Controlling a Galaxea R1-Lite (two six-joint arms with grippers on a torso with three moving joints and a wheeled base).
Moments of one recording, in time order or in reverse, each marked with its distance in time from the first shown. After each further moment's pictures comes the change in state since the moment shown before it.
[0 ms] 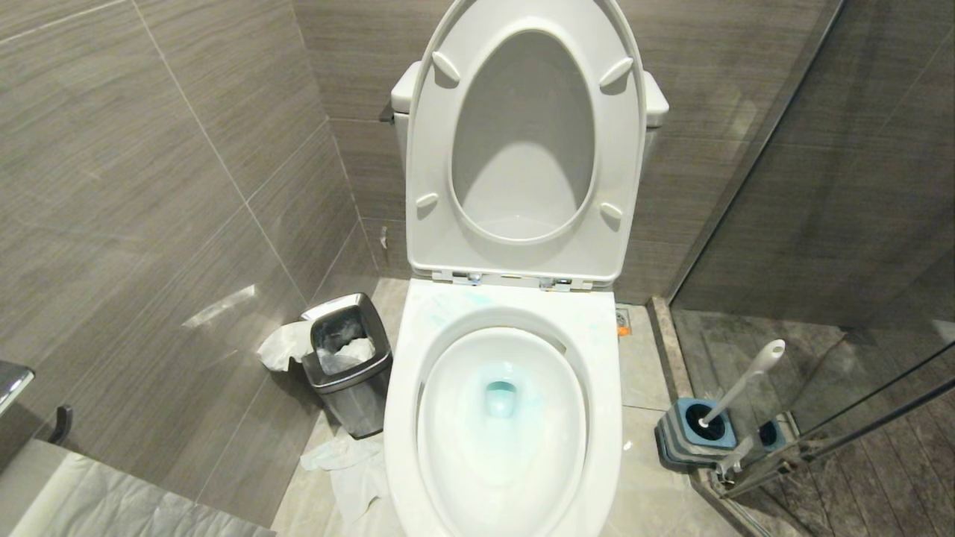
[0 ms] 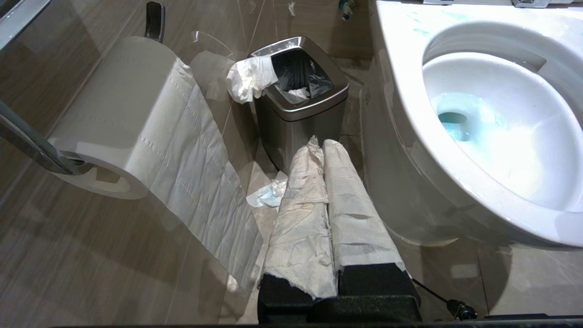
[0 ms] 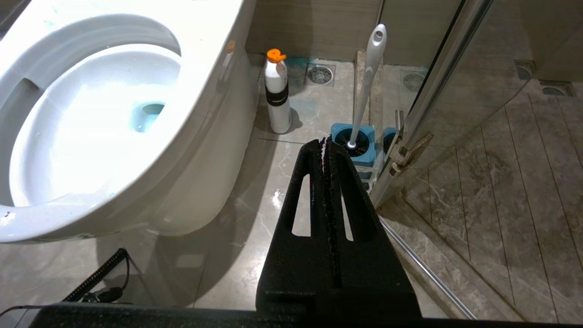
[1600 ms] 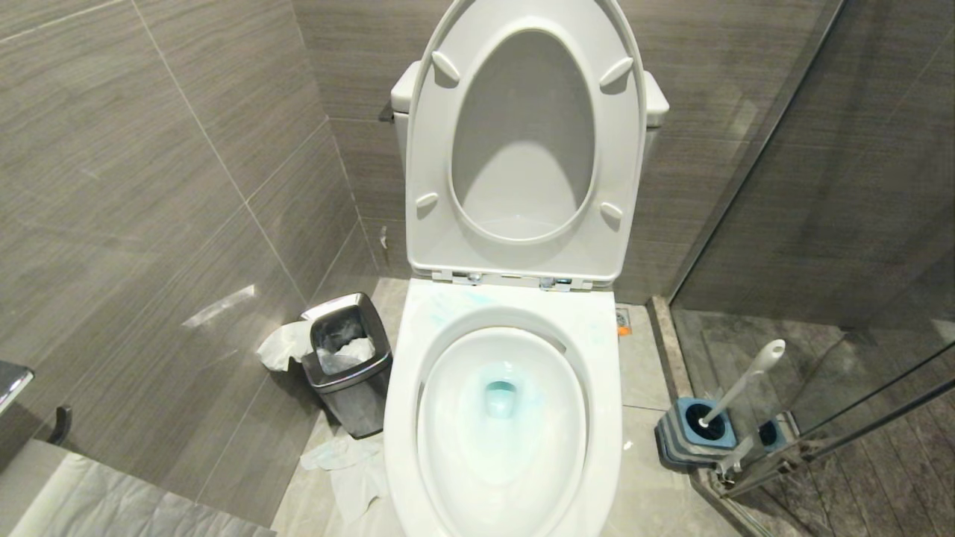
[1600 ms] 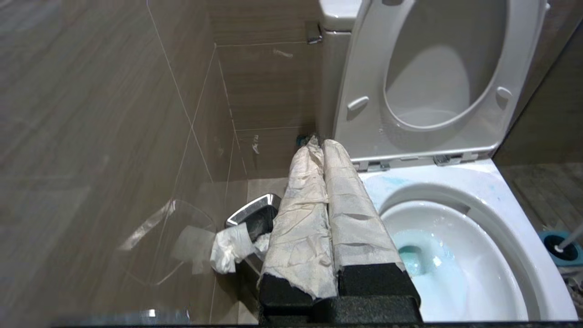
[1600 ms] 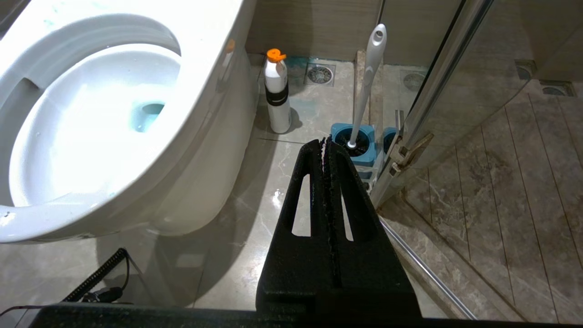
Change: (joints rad) left arm 0.000 0.730 -0.738 -0.200 -0.184 0.048; right arm 0.000 0.000 0.000 0.000 0.000 0.000
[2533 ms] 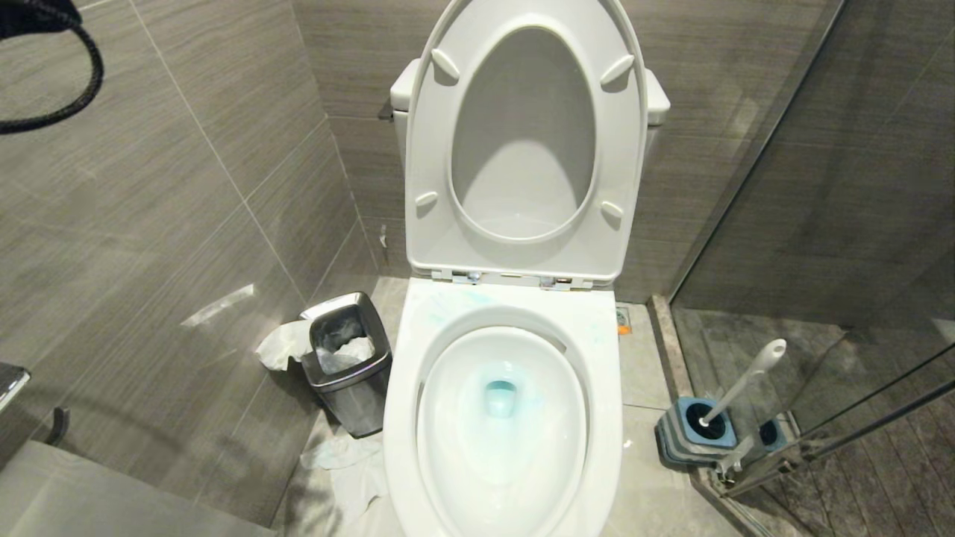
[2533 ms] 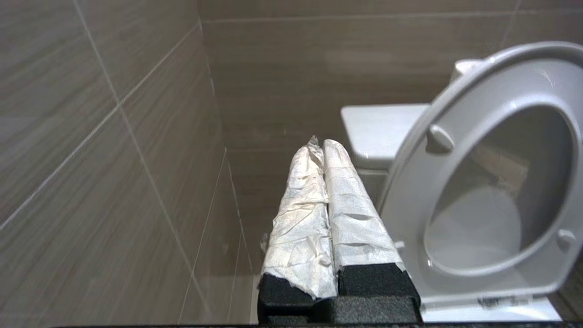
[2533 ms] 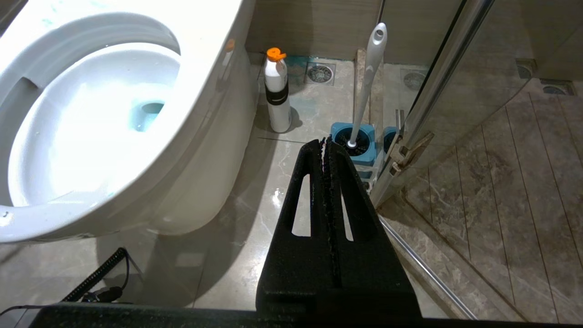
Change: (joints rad) left arm -0.096 0.659 -0.679 -0.149 0.086 -0.007; right arm 0.000 0.000 0.000 0.000 0.000 0.000
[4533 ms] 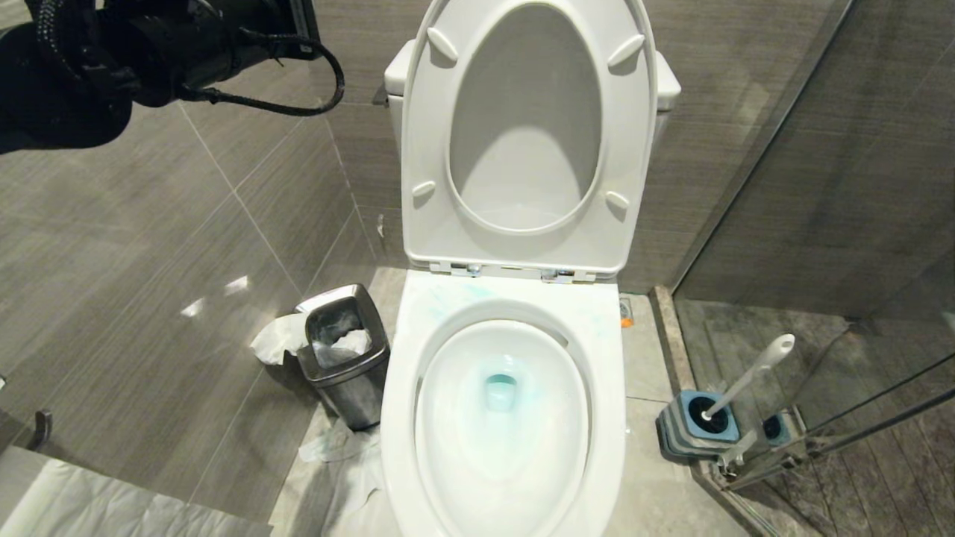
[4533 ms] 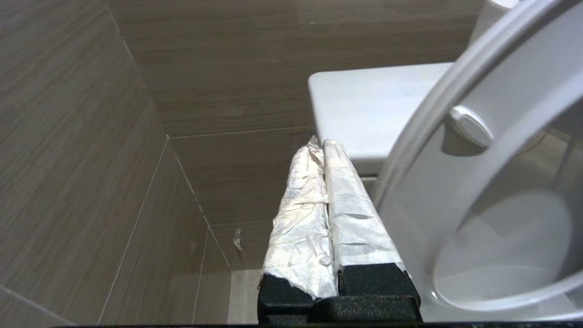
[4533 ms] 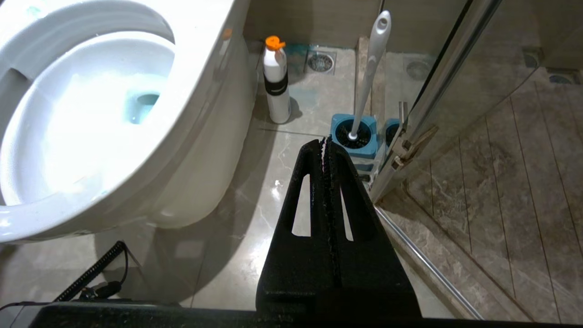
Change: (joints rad) left arm -0.220 0.479 -0.542 0.130 0.168 0.094; right arm 0.000 0.000 0.000 0.000 0.000 0.000
